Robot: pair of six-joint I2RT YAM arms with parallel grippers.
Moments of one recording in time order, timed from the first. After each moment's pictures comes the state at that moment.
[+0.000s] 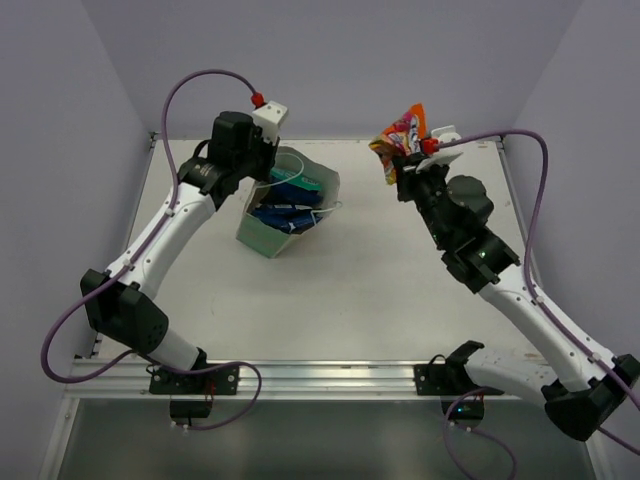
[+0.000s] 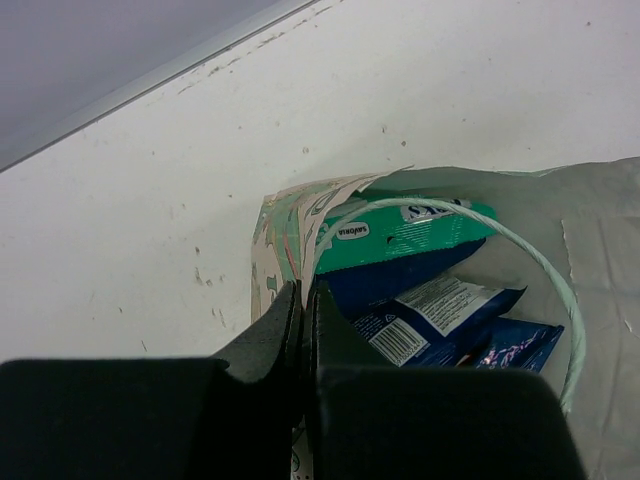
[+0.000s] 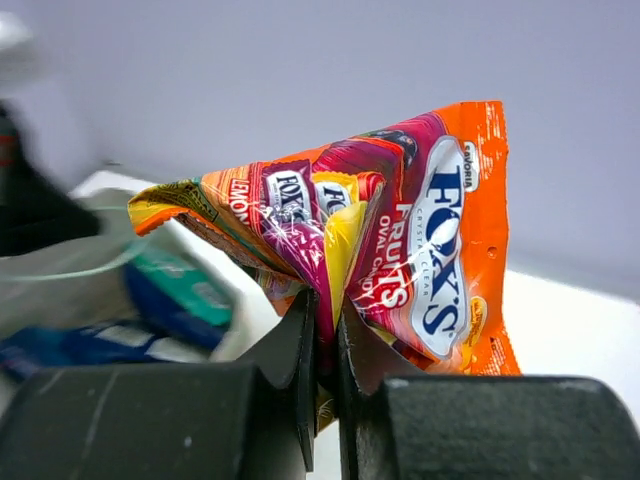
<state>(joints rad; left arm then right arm) -0.41 1.54 1.55 -0.52 0.03 0.09 0.68 1.06 1.15 -0.03 0.28 -0.02</state>
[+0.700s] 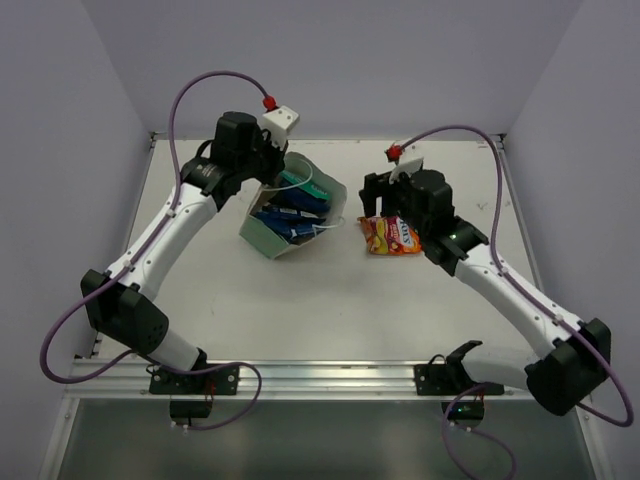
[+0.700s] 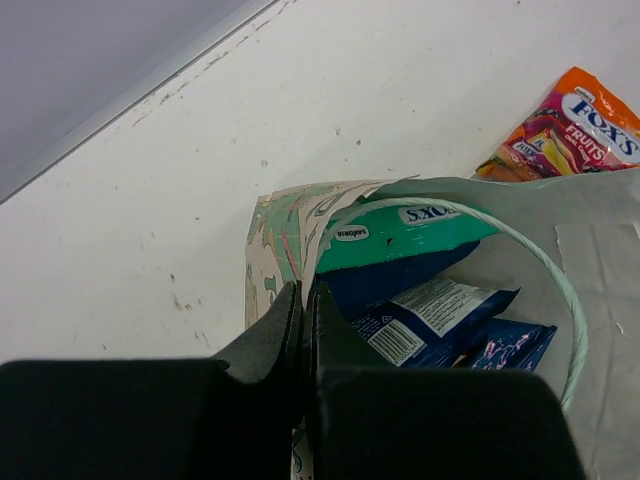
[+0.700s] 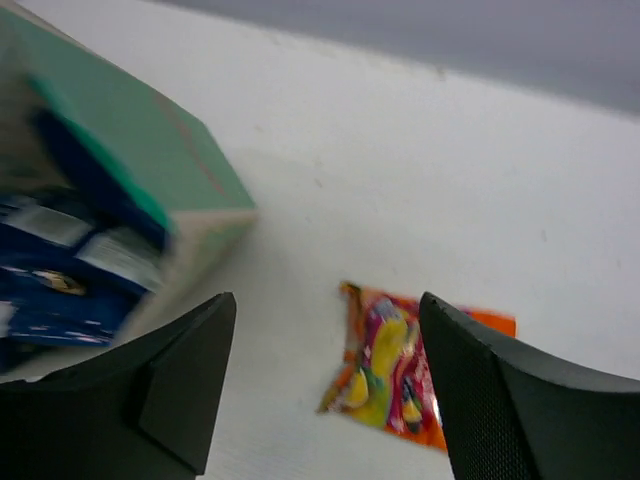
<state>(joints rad) -0.42 1.54 1.57 -0.54 0.13 0.17 0.52 1.24 0.98 -0.11 0.18 0.13</state>
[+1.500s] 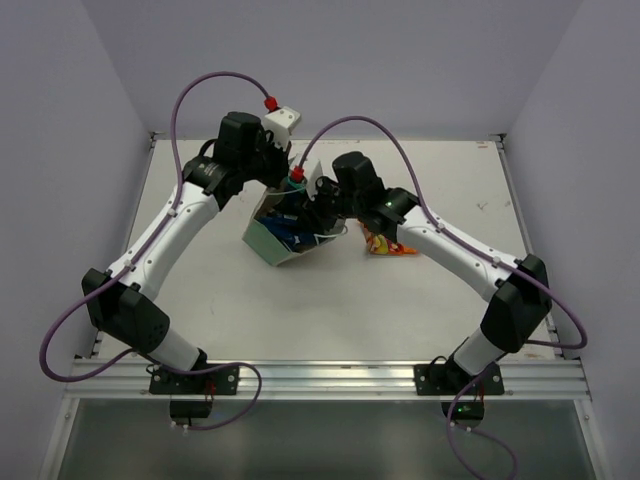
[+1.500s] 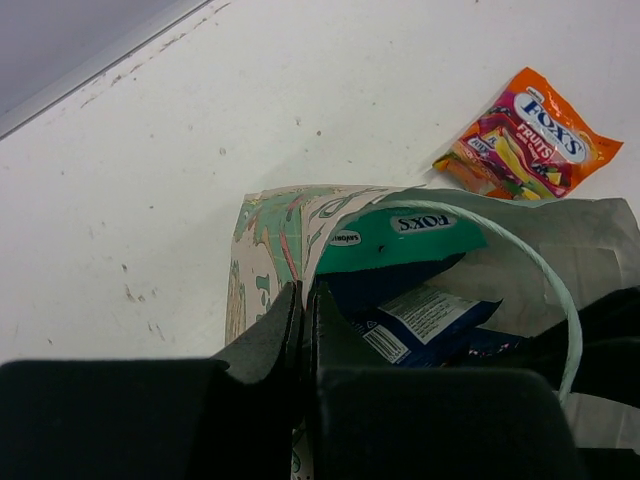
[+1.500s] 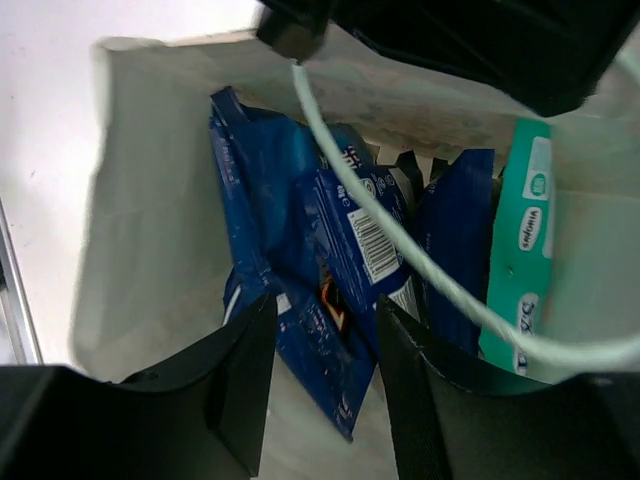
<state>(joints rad) -0.45 1.55 1.59 -0.59 0.17 0.08 0.76 1.58 1.44 -0.37 -0.34 -0.21</state>
